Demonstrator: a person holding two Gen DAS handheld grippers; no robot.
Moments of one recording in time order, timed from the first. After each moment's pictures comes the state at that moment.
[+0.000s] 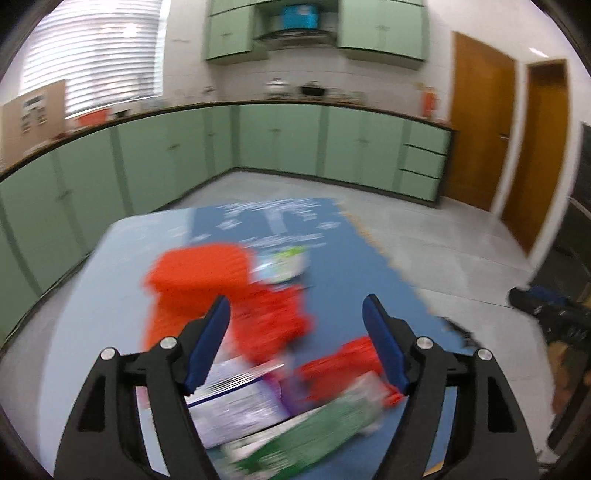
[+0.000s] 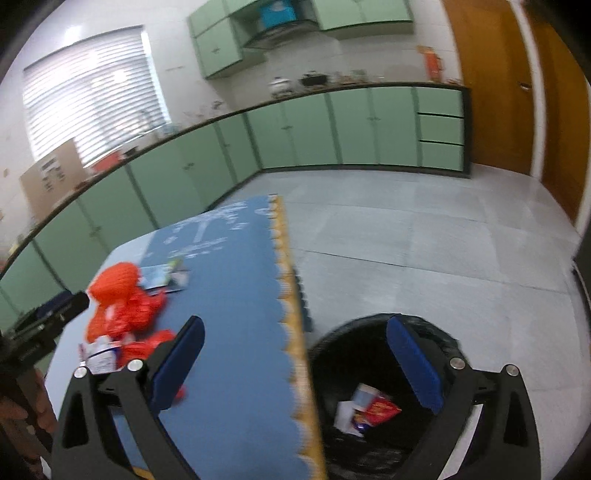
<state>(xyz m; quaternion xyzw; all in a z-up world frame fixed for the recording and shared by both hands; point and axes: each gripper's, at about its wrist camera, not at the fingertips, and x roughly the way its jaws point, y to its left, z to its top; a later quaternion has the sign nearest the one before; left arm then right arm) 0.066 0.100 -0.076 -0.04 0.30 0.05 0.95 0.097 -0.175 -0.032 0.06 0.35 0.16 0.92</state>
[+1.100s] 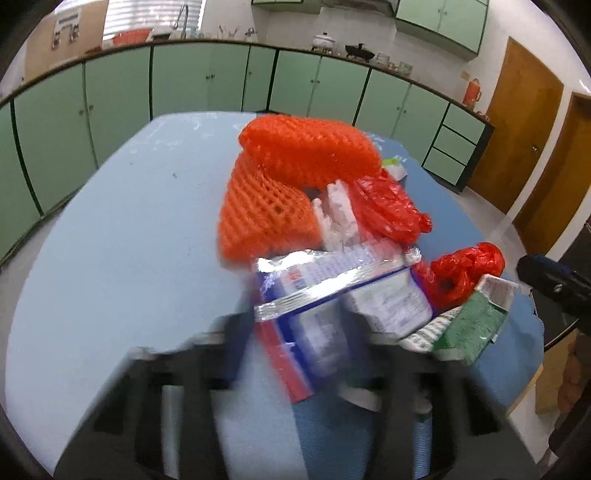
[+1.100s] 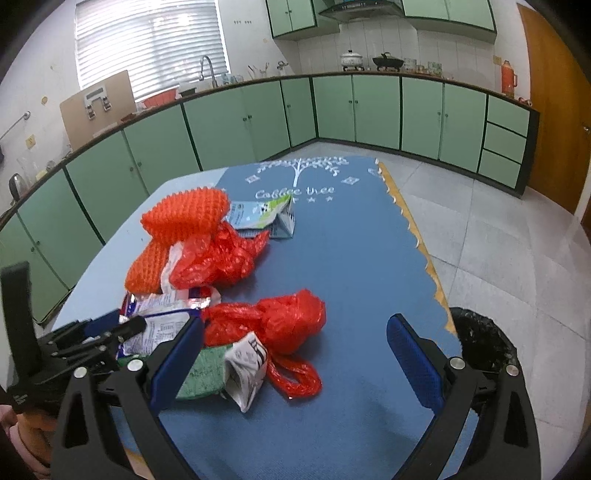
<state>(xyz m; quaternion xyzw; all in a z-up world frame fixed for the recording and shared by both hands) 0.038 0.185 -0.160 -0.12 0.38 0.06 0.92 0.076 -0.048 -0.065 -0.02 0.39 0.22 0.89</state>
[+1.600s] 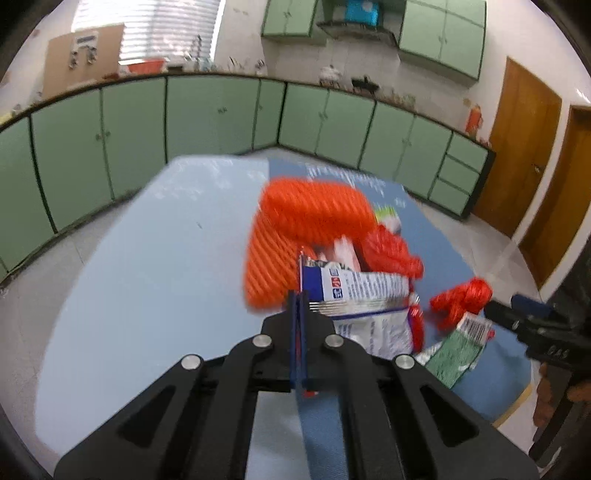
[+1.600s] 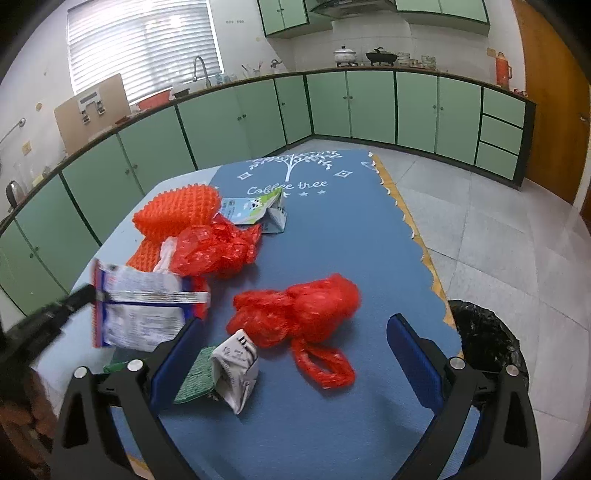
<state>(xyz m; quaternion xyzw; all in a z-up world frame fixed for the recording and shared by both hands) 0.014 0.191 -0.112 -0.12 0.30 0.10 0.94 0.078 -0.057 -0.068 -0.01 0.39 0.21 0.90</state>
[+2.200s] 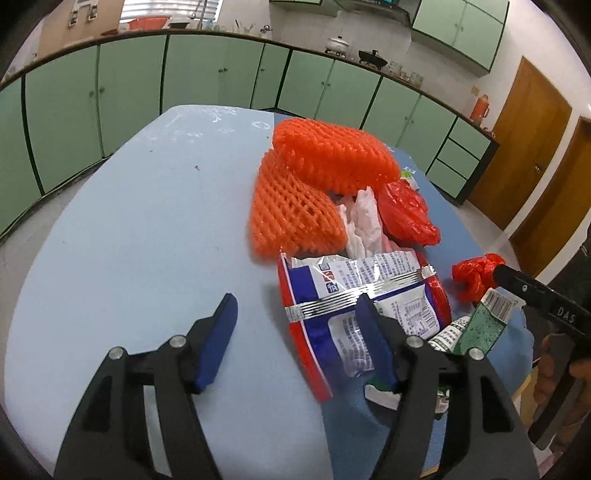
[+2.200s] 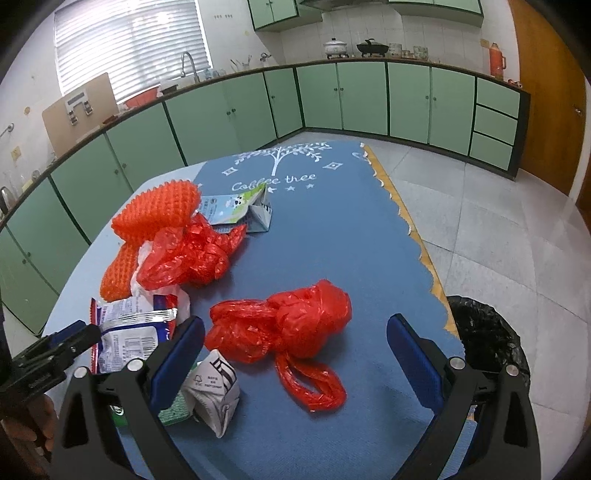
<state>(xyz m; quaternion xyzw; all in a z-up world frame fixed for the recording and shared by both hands) 0.030 0.211 -0.159 -0.16 0.38 0.06 0.91 0.100 -0.055 -0.080 -0.01 0.40 0.20 0.89</state>
